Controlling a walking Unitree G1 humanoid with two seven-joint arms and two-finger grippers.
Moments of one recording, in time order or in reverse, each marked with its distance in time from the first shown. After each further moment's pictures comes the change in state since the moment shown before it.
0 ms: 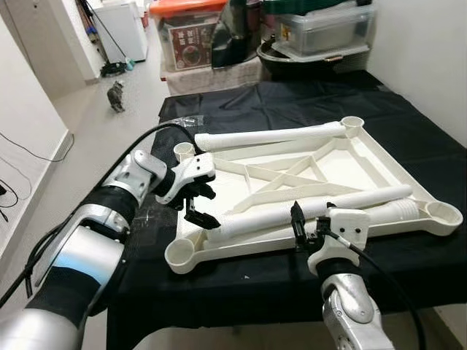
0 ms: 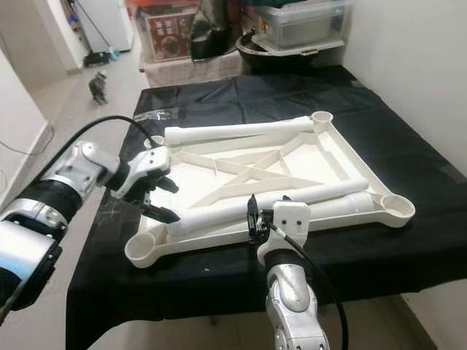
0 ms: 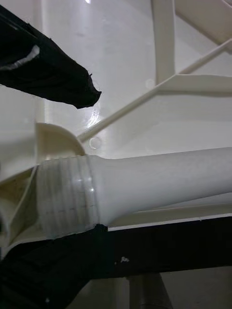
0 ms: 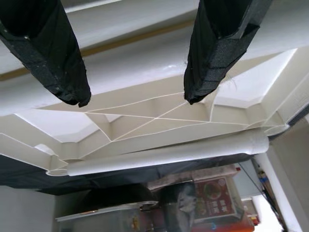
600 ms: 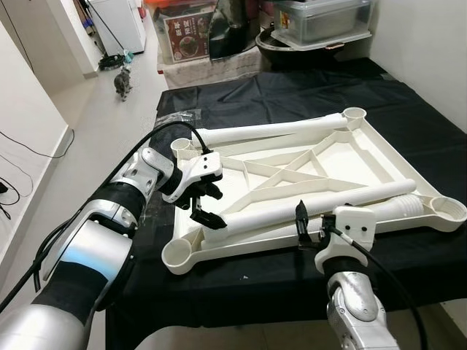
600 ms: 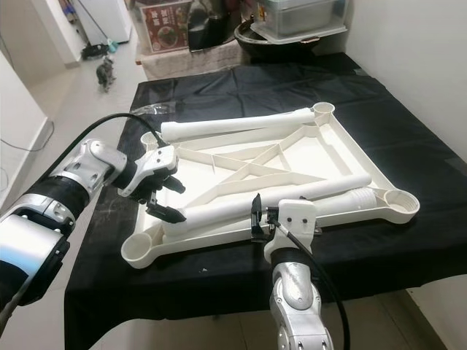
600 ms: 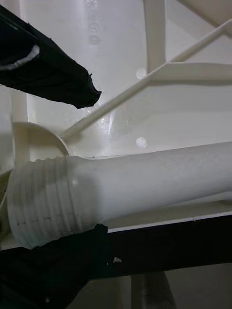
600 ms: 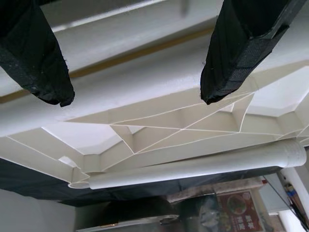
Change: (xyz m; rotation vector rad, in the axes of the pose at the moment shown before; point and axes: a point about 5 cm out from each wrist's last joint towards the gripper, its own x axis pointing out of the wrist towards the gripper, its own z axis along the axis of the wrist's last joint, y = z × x) left arm 0.007 -0.002 0.010 0.023 -0.007 -0.052; right arm -0.001 -0.008 0.003 -0.042 0.020 -0.084
